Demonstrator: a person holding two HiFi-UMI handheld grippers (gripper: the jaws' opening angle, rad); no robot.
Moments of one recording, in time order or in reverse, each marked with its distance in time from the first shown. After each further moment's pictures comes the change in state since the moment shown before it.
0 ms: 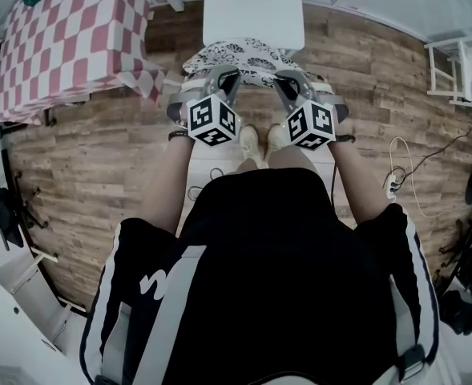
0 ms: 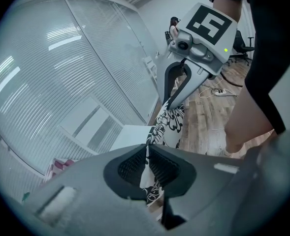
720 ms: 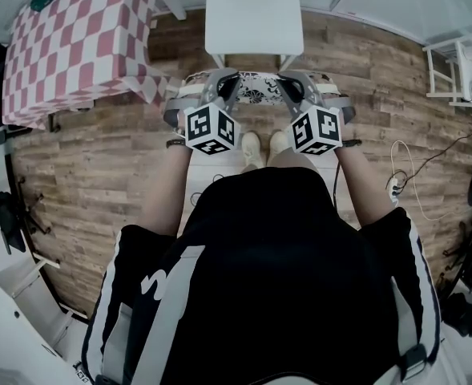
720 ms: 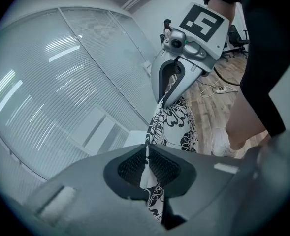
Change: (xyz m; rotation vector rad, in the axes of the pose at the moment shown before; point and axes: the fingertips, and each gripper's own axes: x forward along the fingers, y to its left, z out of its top) left arm -0.035 0.013 0.025 0.072 -0.036 0.063; right arm -0.035 -0.022 0.027 -0.100 -0.045 -0.092
